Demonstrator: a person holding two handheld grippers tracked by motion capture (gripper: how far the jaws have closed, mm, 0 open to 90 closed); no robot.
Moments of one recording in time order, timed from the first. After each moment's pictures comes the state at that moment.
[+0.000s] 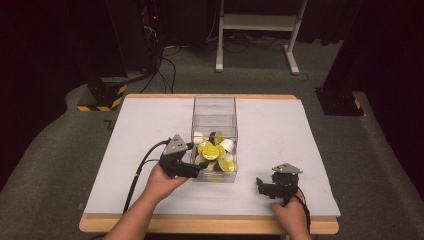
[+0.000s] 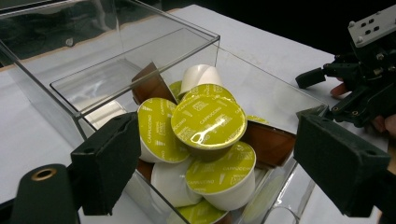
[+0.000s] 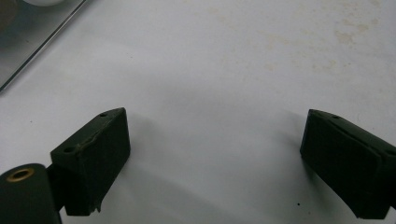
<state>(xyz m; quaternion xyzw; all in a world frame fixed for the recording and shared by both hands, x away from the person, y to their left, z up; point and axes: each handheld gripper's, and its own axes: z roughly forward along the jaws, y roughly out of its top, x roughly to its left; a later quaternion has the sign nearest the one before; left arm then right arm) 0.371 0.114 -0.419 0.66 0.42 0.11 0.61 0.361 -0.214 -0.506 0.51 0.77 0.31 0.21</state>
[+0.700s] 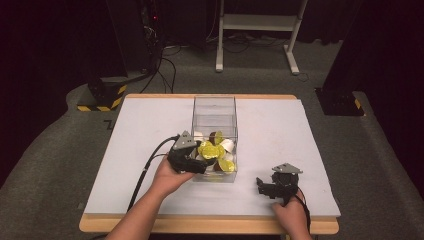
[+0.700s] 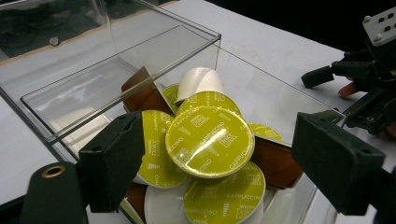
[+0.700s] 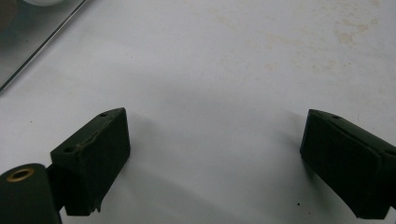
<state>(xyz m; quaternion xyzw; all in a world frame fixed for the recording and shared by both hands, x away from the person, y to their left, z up) 0.387 0.094 -0.424 0.67 0.43 0.10 0.60 0.361 -0.214 -0.506 0.51 0.77 0.31 0.21</state>
